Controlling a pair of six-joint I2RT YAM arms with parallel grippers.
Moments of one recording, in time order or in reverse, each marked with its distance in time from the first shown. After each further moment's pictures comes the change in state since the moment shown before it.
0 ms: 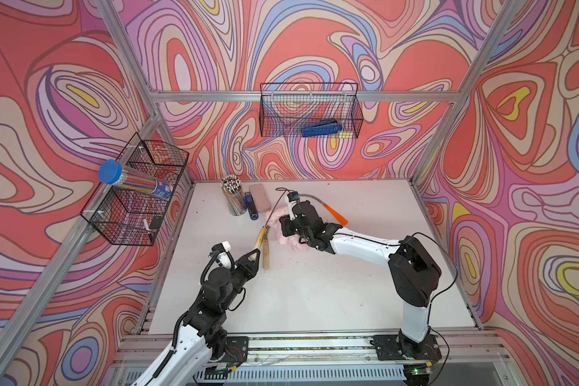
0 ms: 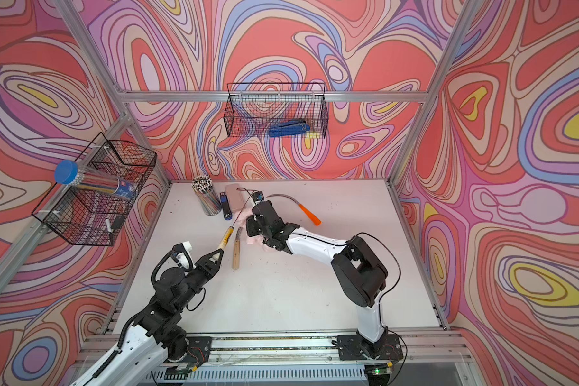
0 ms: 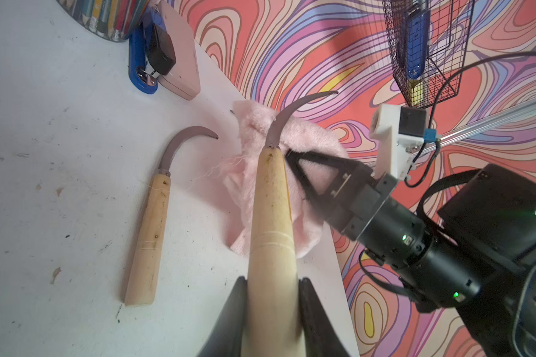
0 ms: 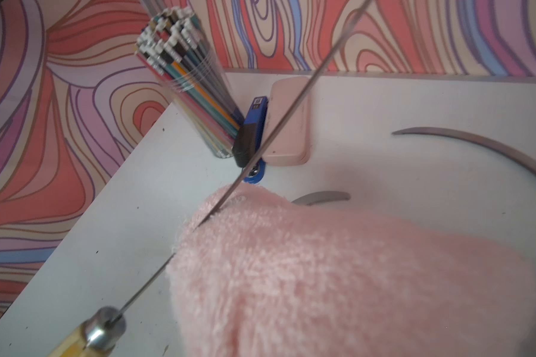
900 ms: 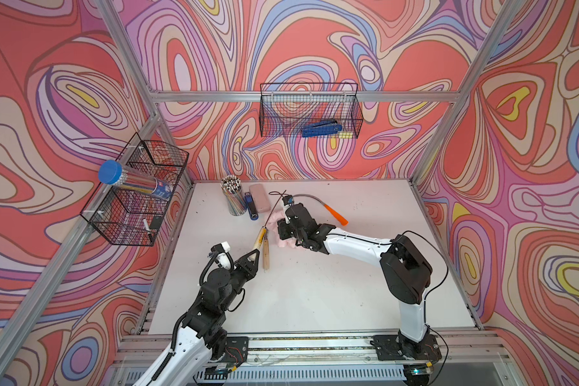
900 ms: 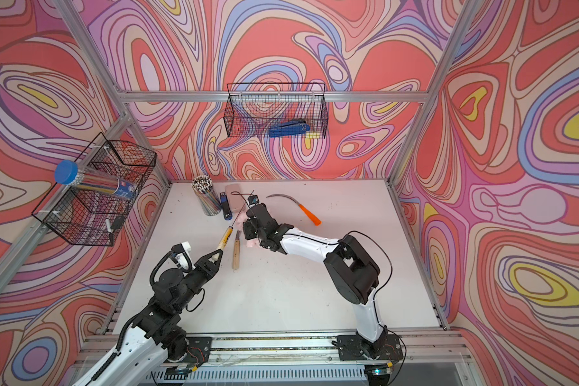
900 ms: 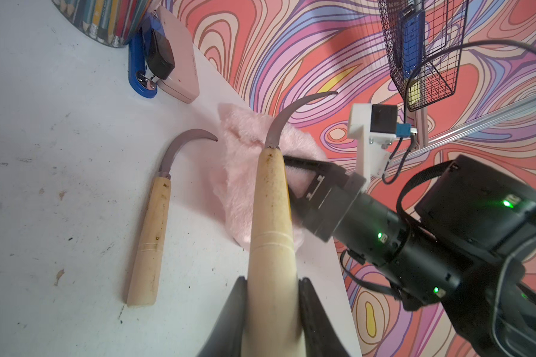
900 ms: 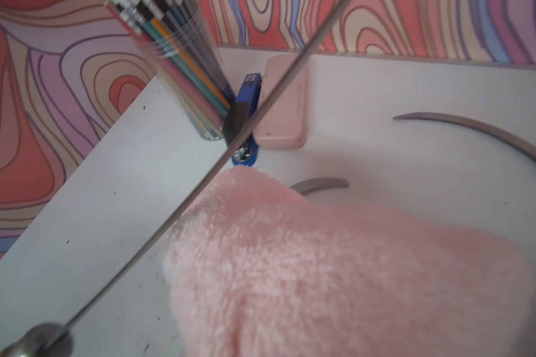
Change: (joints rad) left arm 0.000 -0.017 0.000 -0.015 -0.003 0.014; right arm 0.099 0.047 -0.005 -0.043 0.045 -0.028
